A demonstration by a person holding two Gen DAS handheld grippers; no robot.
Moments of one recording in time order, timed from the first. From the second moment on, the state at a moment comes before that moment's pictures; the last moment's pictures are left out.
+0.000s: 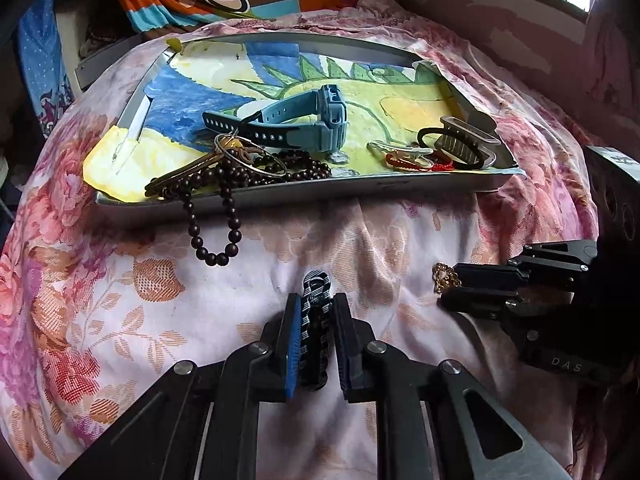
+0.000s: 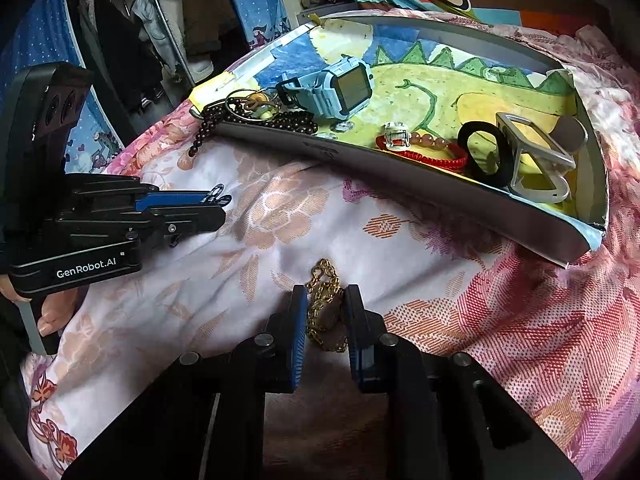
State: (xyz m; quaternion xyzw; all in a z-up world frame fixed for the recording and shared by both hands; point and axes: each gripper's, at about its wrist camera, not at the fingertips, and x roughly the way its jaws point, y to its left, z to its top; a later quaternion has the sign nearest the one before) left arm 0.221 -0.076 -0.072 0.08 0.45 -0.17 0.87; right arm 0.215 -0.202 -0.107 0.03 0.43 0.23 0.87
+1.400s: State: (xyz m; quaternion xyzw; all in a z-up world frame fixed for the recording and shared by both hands) left arm 0.287 -0.041 -0.016 -0.04 0.36 -0.09 0.93; right arm 0.265 -0.239 -0.051 0.12 0.27 0.16 0.94
